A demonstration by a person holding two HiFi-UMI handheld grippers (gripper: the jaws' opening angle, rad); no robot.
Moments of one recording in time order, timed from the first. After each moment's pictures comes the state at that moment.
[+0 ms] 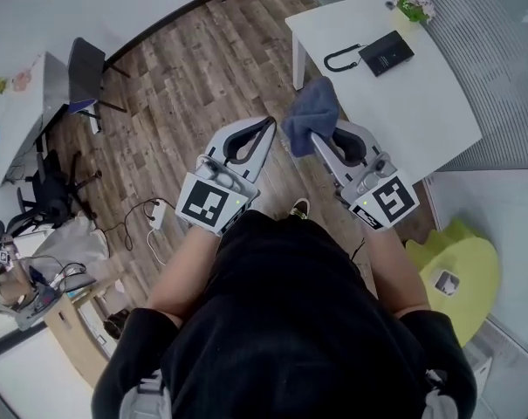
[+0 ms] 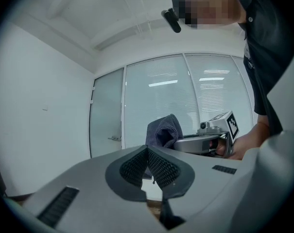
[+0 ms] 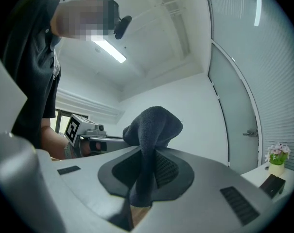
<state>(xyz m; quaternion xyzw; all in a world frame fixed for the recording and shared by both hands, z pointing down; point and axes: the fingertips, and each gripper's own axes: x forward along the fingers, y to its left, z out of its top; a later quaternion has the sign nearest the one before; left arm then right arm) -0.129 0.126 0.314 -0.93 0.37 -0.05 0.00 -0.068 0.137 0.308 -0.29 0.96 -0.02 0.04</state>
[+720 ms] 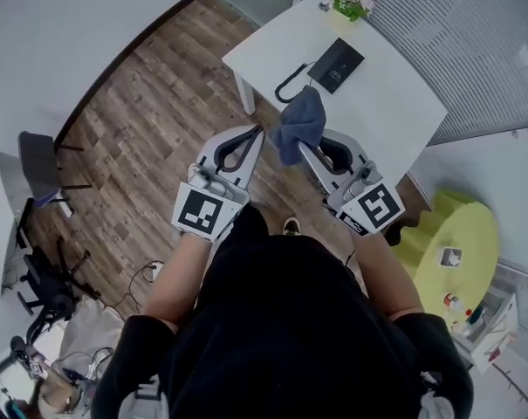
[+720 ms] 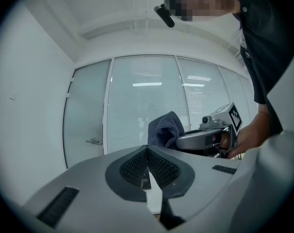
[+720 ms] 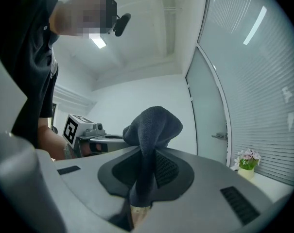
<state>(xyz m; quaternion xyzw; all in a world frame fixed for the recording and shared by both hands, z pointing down) -0.082 -0.026 0.334 -0.97 0.23 -0.04 0.01 -0.028 0.008 0.322 -0.45 0.89 -0.02 0.00</state>
